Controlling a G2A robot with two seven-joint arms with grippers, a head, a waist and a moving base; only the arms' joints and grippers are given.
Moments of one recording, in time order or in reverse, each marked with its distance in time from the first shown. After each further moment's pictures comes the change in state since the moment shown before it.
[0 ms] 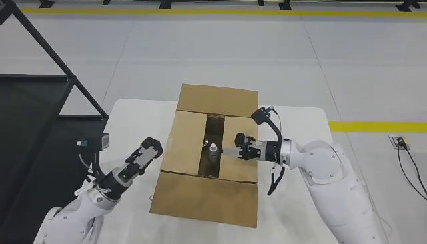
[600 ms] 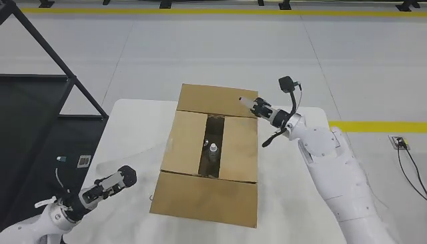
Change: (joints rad) left arm 0.075 0.056 -0.212 0.166 -0.286 0.061 -0.522; right arm 0.228 -0.031 -0.028 0.398 0.000 0.050 -0.470
